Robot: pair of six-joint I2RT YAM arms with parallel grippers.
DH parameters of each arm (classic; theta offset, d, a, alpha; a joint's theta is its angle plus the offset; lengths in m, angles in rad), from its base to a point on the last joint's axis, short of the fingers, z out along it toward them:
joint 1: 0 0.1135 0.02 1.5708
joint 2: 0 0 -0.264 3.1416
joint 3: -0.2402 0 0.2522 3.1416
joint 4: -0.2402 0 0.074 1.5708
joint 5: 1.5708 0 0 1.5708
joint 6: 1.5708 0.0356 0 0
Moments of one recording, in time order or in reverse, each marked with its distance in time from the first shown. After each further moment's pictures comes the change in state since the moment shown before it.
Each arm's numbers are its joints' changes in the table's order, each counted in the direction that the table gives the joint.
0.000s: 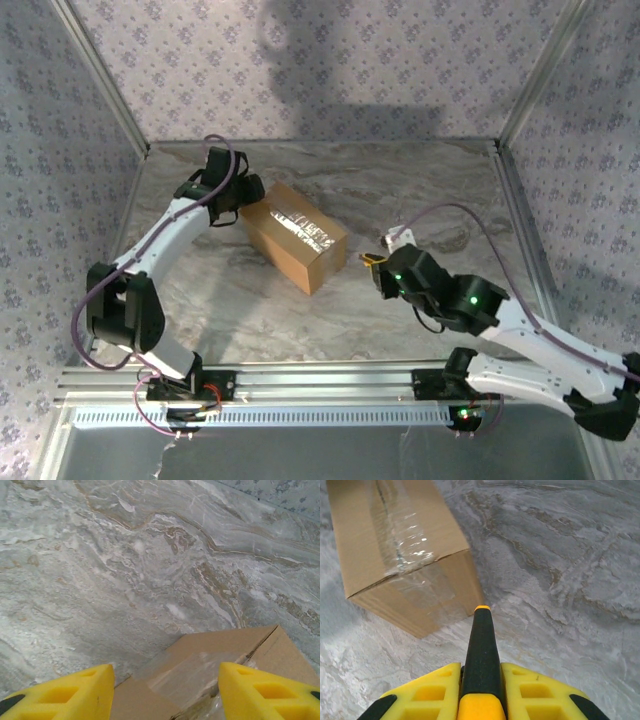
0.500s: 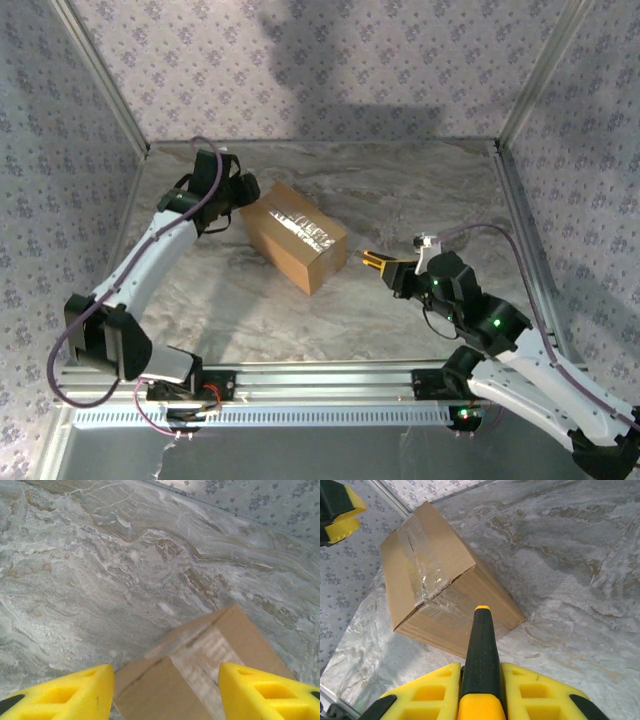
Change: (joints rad) left arm -0.037 0.167 0.029 -0.075 -0.018 -0.001; right arm -0.190 0.227 0.214 0.221 -0.267 0.166
